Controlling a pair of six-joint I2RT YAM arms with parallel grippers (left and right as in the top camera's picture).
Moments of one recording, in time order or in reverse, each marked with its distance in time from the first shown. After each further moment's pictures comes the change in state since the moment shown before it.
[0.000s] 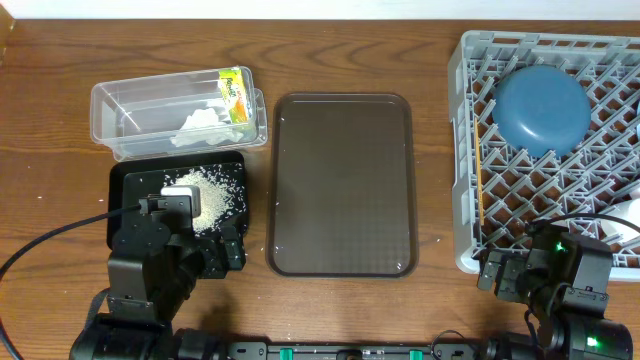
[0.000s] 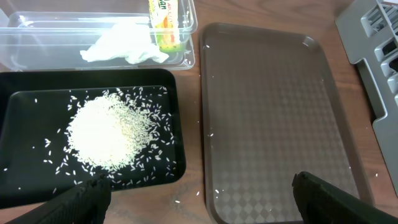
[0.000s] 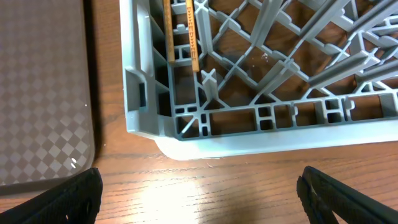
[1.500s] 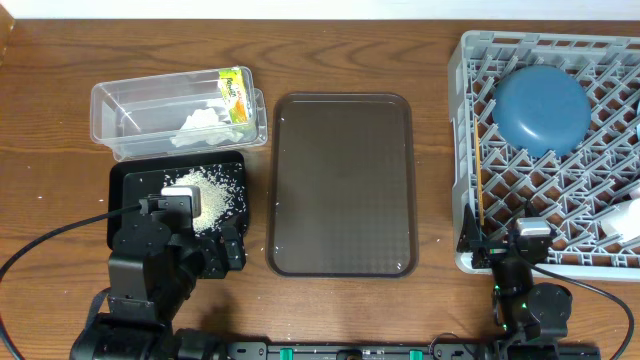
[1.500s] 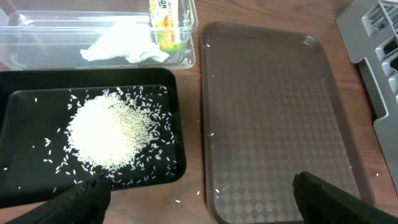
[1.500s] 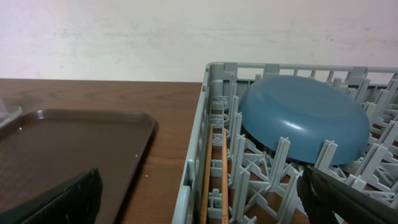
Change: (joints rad) left arm 0.000 0.000 -0.003 0.000 0.000 0.000; right arm 0.203 -0.546 -0.628 1.015 0.061 -0.018
